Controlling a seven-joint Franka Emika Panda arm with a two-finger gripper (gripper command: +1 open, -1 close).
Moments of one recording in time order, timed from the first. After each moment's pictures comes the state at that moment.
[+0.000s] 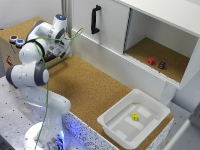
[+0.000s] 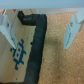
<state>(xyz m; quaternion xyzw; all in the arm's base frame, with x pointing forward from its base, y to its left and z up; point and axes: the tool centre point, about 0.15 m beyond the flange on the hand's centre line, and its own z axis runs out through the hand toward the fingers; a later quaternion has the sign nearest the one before) 0.313 0.317 0.396 -0.99 -0.08 0.02 0.13</state>
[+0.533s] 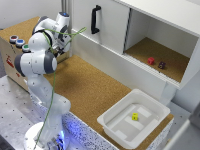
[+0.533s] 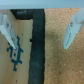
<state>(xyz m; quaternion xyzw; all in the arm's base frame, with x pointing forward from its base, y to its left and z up) 0.321 0.326 0.373 -0.99 -0.02 0.05 0.11</state>
